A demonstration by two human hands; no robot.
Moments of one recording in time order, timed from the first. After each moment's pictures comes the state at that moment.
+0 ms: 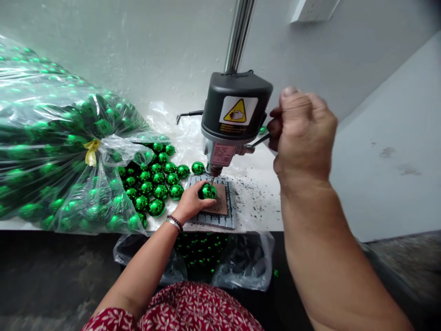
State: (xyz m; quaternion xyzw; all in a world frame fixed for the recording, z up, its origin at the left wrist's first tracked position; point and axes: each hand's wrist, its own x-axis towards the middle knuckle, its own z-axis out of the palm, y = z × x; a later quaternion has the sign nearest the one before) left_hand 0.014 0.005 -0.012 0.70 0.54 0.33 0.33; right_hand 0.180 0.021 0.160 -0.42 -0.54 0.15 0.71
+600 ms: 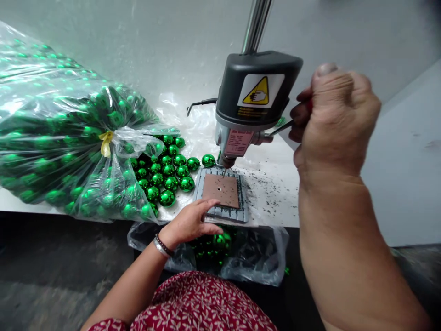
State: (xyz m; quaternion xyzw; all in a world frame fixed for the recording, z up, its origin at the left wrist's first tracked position) left_hand -0.022 -0.067 0.000 0.79 0.44 0.26 0.33; right_hand 0.175 0.023 0.158 -0.42 -0.50 0.18 0.74
